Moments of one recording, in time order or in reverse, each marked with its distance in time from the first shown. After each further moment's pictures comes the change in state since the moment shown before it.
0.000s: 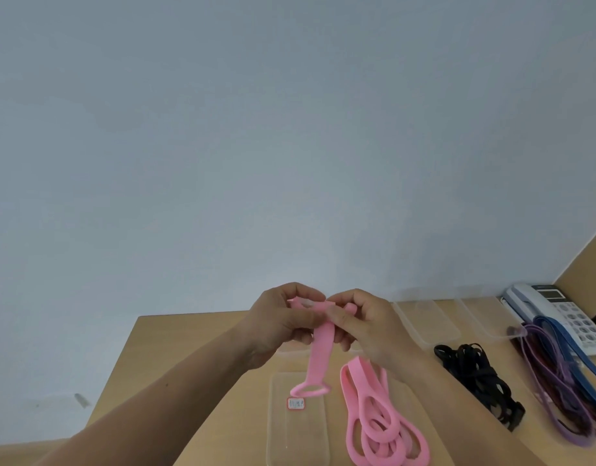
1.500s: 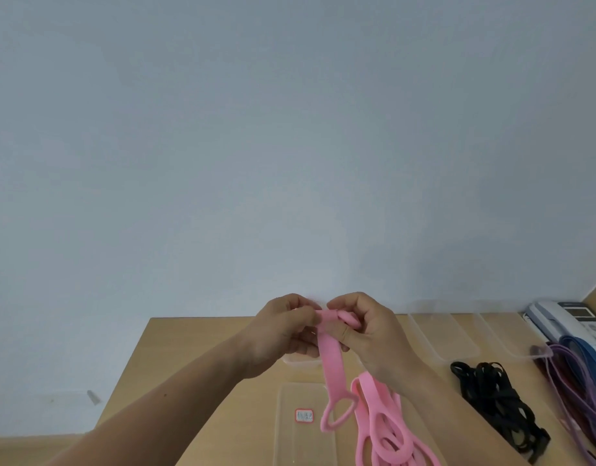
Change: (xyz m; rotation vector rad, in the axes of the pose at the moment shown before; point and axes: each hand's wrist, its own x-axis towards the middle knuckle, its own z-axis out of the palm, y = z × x) left_hand 0.001 0.001 -0.014 0.045 -0.096 -0.026; right_hand 0.012 0.000 0.014 0.004 -0.002 -0.094
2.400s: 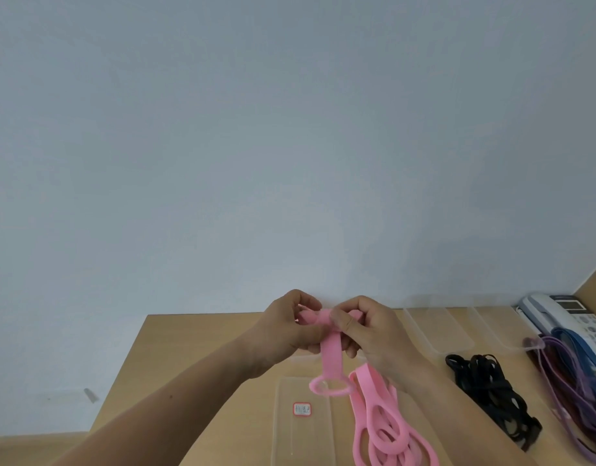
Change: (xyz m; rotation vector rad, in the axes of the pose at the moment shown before) left_hand 0.001 -0.011 0.007 0.166 0.088 0.060; right_hand -0.004 0.008 -0.008 -0.004 0.020 0.131
